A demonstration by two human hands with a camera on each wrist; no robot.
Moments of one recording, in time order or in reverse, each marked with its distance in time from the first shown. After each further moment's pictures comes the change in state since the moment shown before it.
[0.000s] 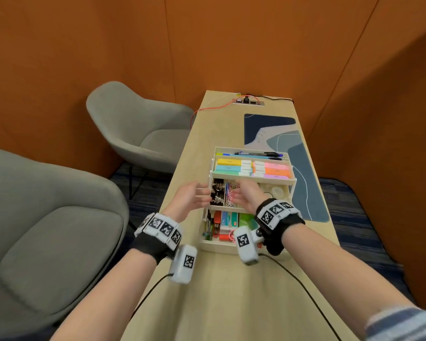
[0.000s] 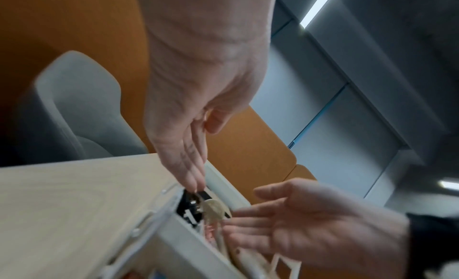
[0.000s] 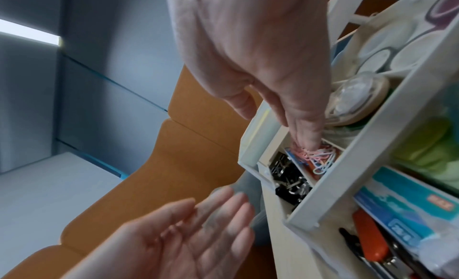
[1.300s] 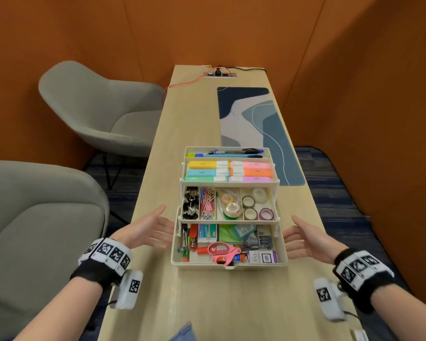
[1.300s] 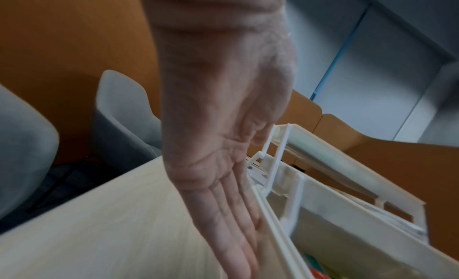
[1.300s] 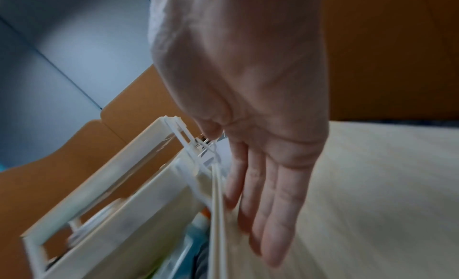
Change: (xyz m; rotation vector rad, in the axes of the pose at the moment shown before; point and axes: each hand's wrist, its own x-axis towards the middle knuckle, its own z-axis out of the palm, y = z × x) left_hand -0.035 -0.081 -0.070 0.369 -0.302 -0.395; right_hand -0.092 0.140 -0.187 -0.087 0.024 0.343
